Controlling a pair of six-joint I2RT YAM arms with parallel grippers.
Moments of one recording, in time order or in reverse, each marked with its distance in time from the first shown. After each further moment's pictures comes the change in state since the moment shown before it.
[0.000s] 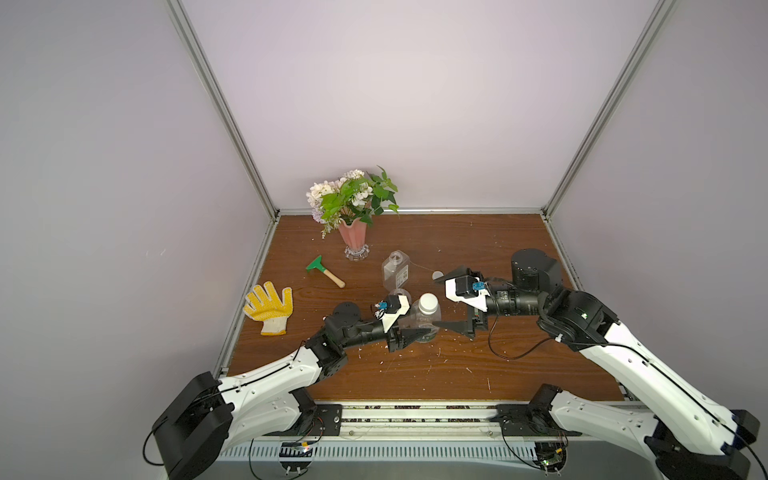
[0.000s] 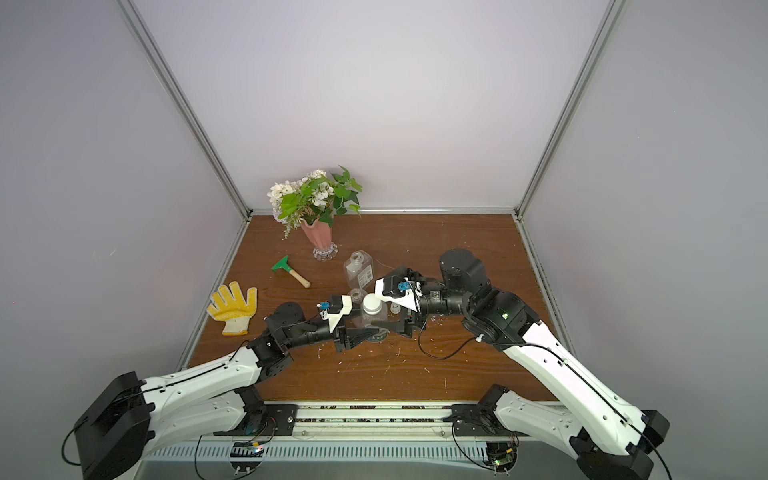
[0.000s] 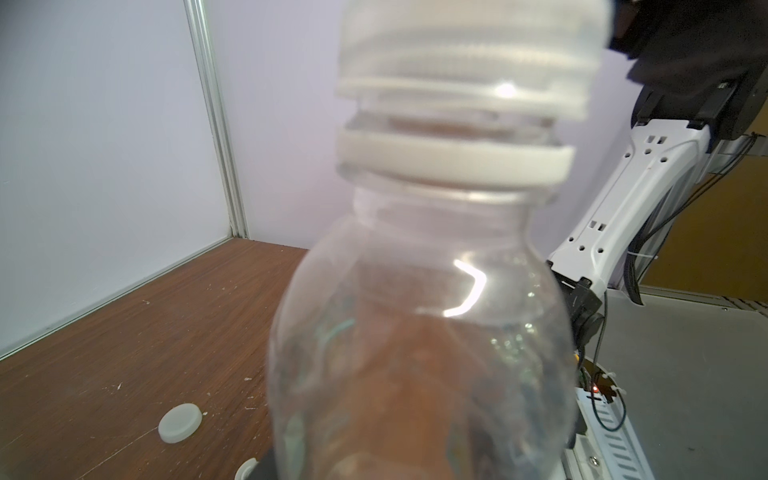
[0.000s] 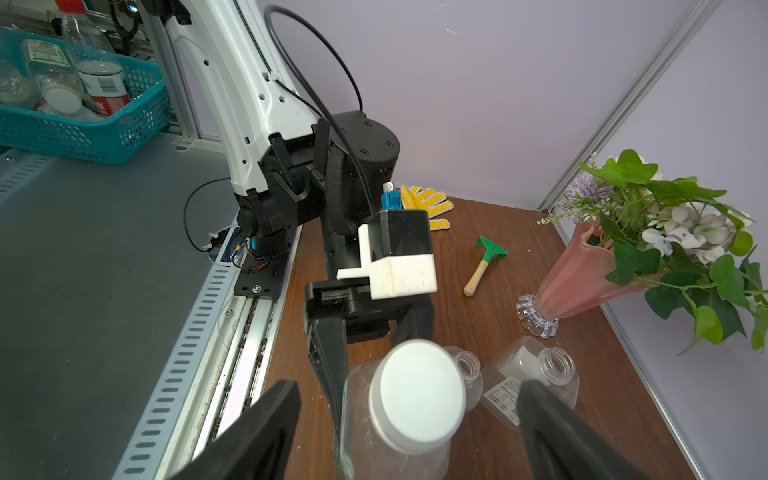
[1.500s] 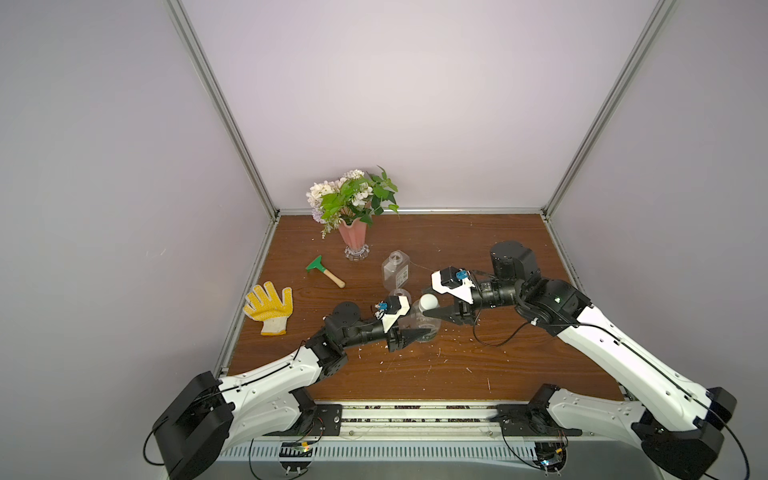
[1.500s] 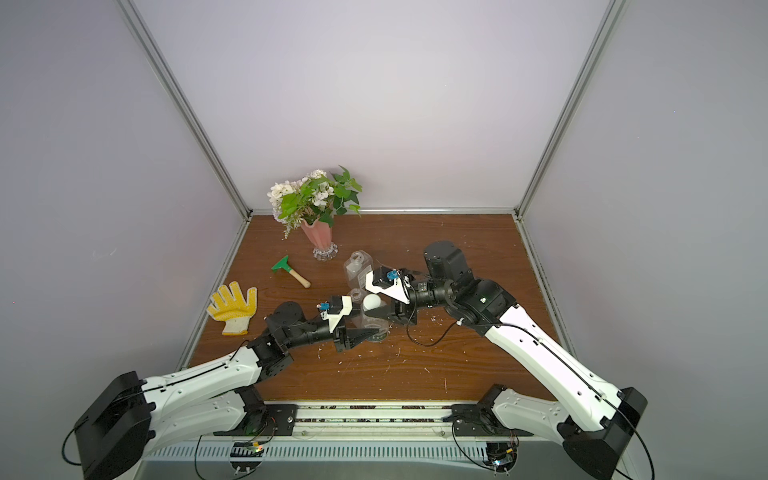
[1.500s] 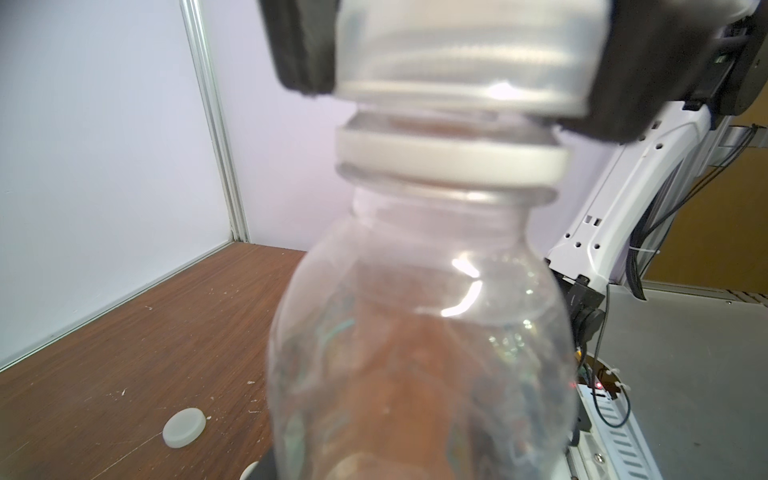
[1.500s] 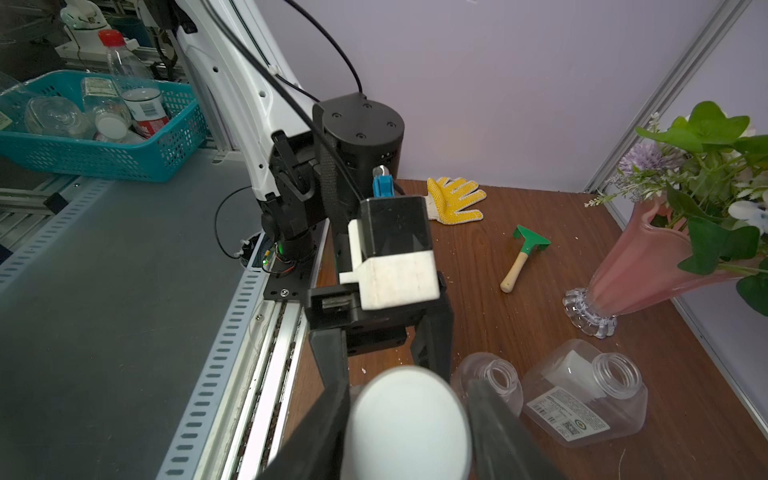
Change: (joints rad) left arm 0.000 0.004 0.000 0.006 -0.004 0.018; right arm -0.027 0.097 0.006 0.024 -0.095 0.063
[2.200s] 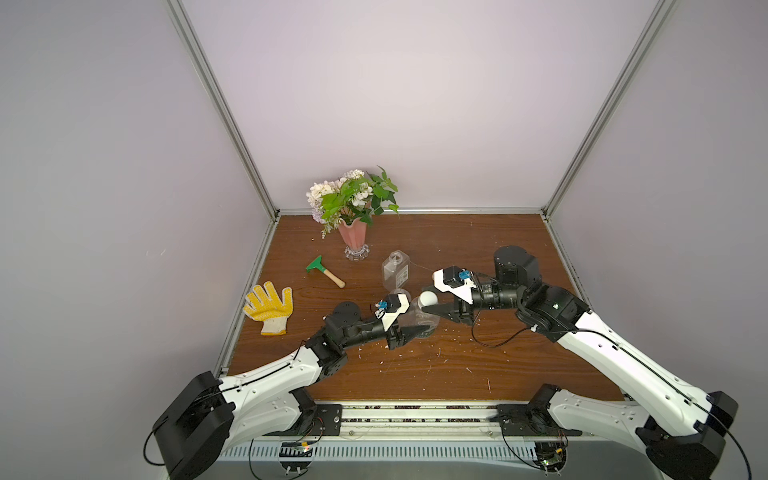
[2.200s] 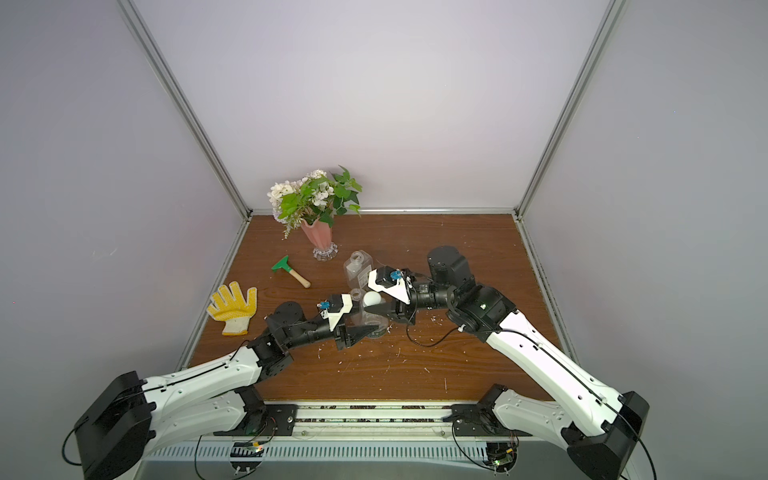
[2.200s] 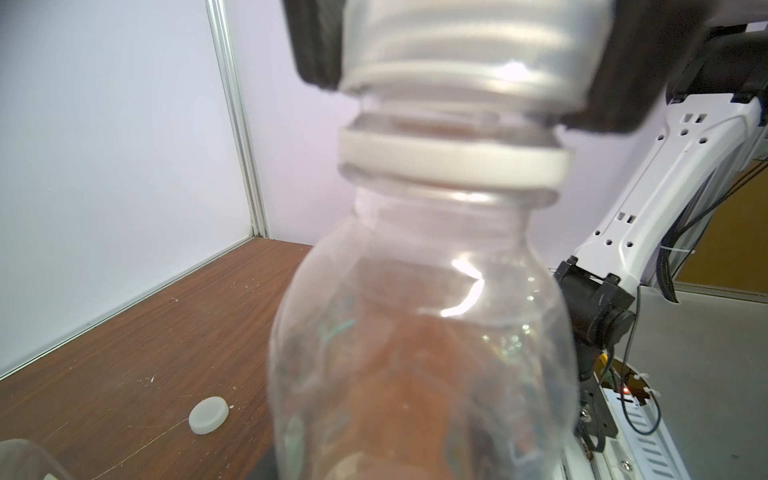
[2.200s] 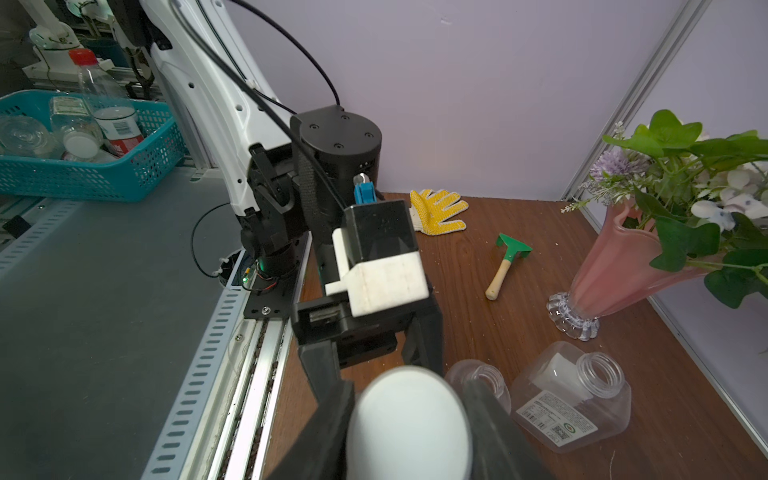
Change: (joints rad) left arm 0.001 0.000 0.000 -0.008 -0.055 0.003; right arm 0.000 -0.040 -0.101 0.145 0.035 0.070
